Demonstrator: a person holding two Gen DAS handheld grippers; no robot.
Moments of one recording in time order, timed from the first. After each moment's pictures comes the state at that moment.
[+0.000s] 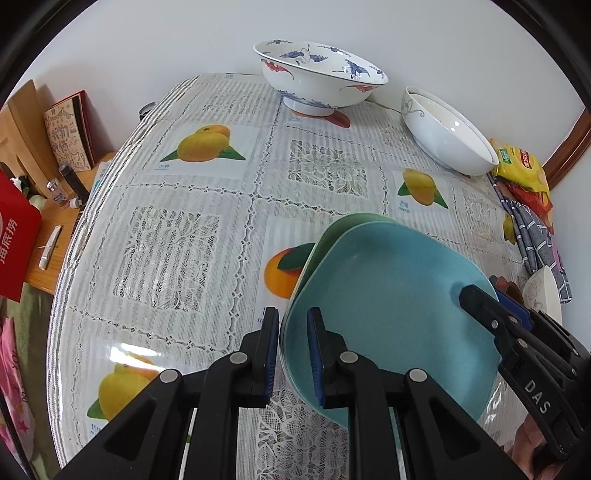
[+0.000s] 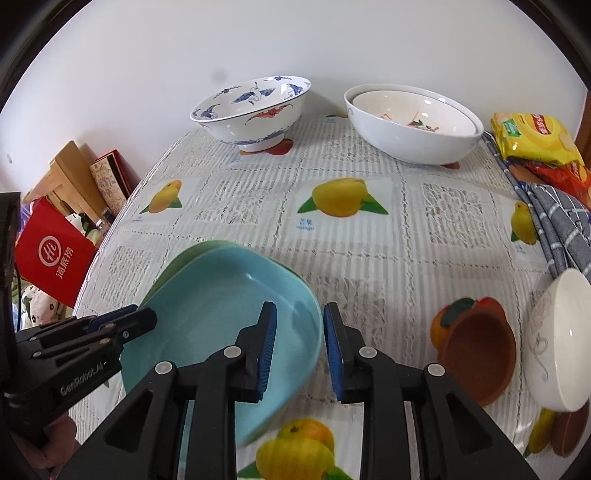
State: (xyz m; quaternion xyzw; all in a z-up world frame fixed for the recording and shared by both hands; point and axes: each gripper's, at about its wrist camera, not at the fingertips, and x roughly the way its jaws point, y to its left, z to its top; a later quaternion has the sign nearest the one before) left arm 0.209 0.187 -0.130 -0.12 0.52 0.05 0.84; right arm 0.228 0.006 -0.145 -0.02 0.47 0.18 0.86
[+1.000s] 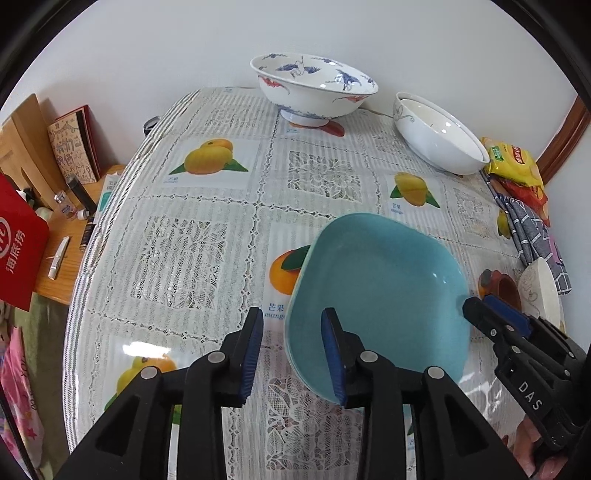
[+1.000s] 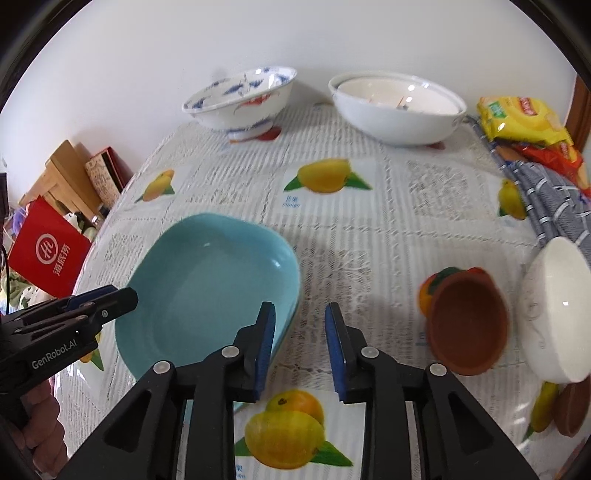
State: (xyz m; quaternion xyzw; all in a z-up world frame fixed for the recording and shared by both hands) left arm 0.197 0.183 -0.112 -0.10 0.51 0.05 0.85; right arm 0.211 -0.010 -0.142 -0.03 0.47 0.16 0.87
